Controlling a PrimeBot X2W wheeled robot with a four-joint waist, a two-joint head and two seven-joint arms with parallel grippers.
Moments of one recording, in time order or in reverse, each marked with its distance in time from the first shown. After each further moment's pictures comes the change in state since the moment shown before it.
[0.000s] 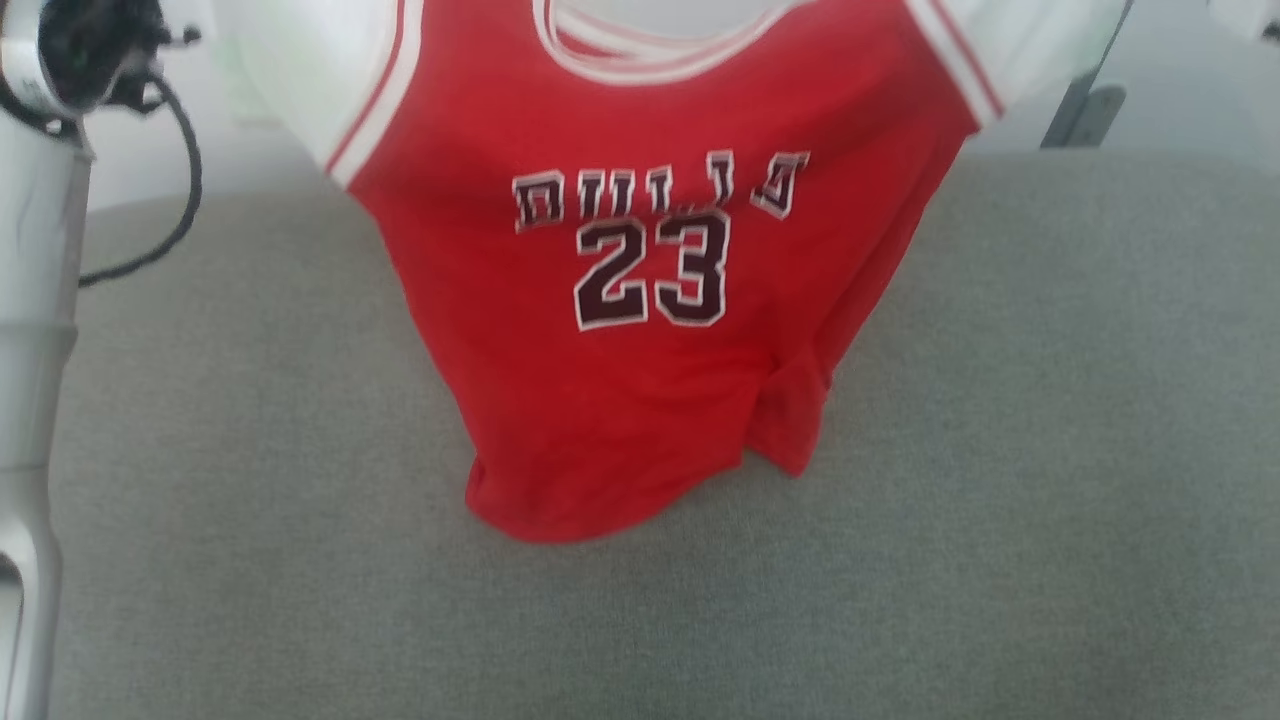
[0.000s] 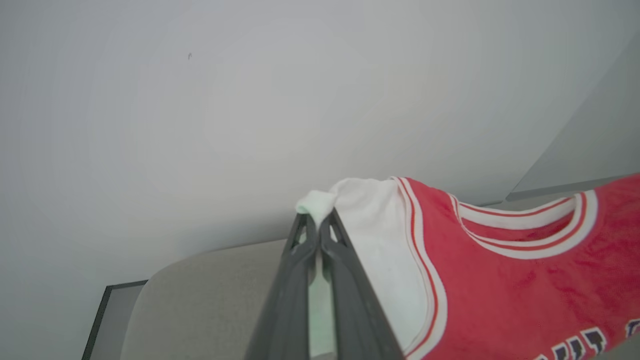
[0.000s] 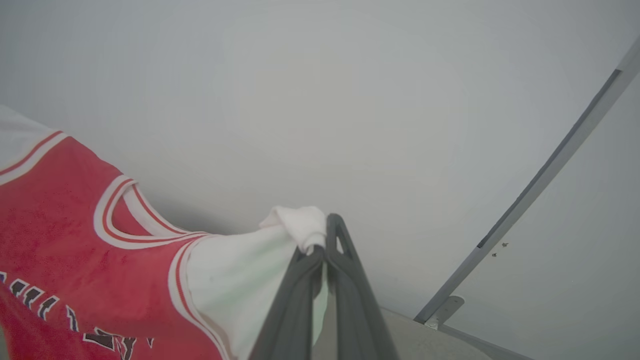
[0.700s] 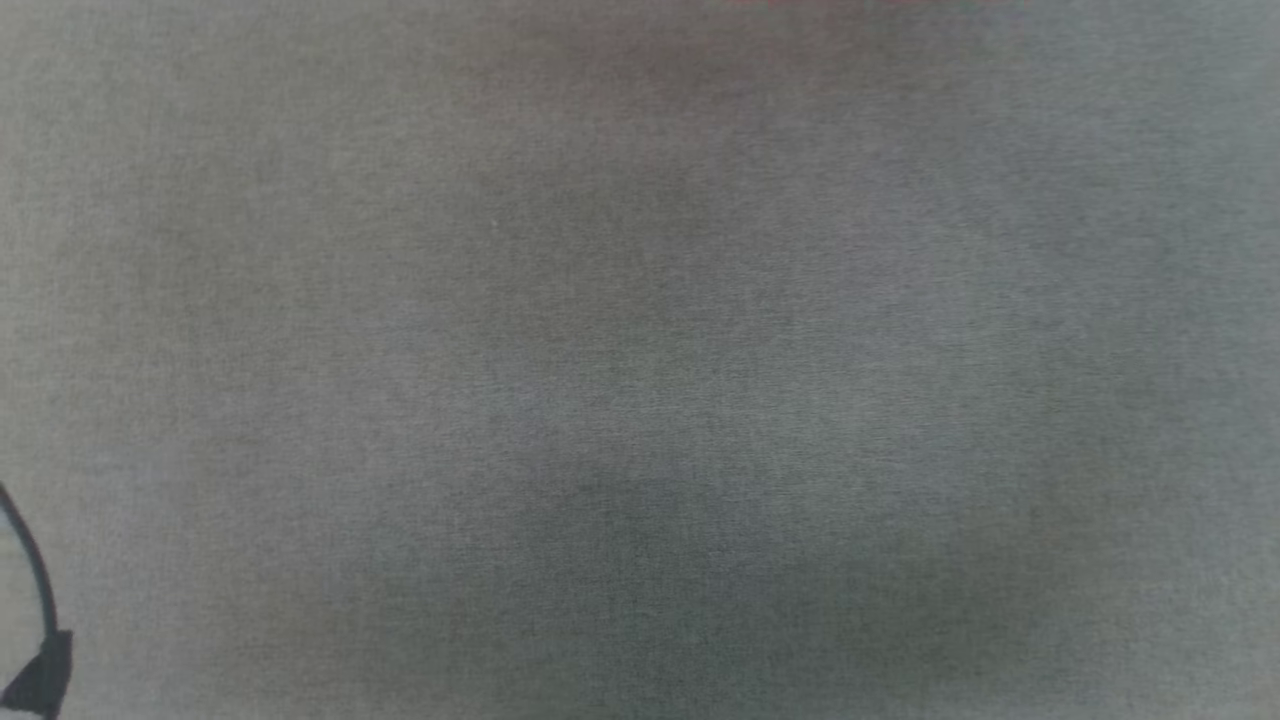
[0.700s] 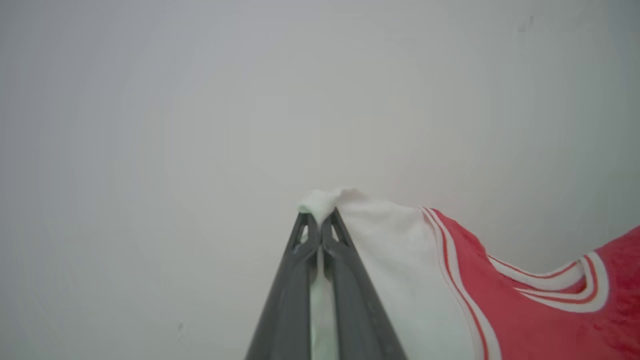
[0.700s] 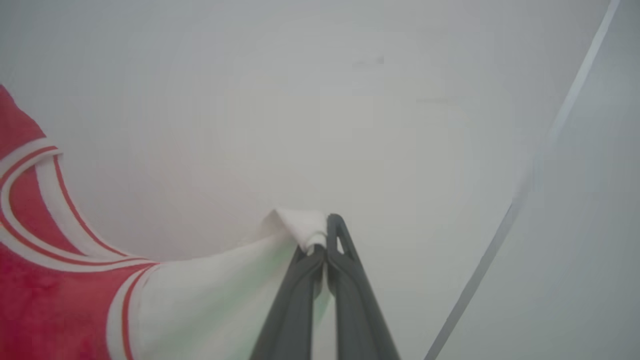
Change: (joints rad) left arm -0.475 -0.097 -0.024 0.195 0.192 -0.003 -0.797; right arm -0.494 0.093 -0.075 0.397 -0.504 0.000 -0.676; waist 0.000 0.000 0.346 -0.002
